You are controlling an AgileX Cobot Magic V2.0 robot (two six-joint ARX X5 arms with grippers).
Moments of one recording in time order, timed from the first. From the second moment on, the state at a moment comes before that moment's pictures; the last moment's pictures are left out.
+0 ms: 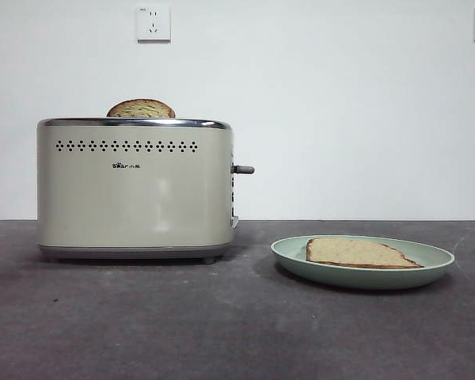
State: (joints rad) left arm -0.18 1.03 1.64 -0.50 0.17 0.24; right arm 0.17 0.67 1.04 -1.23 -0.55 -0.06
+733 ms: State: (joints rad) left arm 0.08 0.26 0.45 -0.10 0.16 0.16; right arm 0.17 0.67 1.04 -1.23 -0.55 -0.06
